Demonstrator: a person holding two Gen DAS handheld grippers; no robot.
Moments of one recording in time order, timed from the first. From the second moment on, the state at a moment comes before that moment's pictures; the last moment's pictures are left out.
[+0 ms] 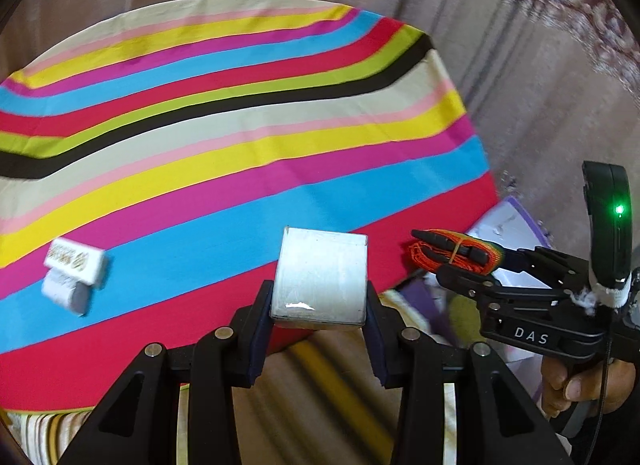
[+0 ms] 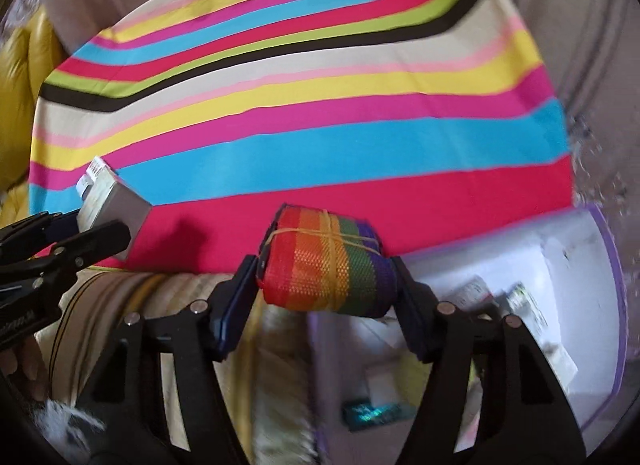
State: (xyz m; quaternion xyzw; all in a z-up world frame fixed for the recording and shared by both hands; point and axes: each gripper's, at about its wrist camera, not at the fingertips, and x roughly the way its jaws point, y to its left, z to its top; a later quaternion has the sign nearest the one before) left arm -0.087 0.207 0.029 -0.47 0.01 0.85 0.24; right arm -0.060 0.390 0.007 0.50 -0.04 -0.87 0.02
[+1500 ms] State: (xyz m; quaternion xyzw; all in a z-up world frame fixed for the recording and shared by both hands) left arm -0.068 0.330 0.045 -0.42 0.06 0.84 0.34; right arm -0.022 0.532 0.034 0.44 -0.10 -0.88 -0.15
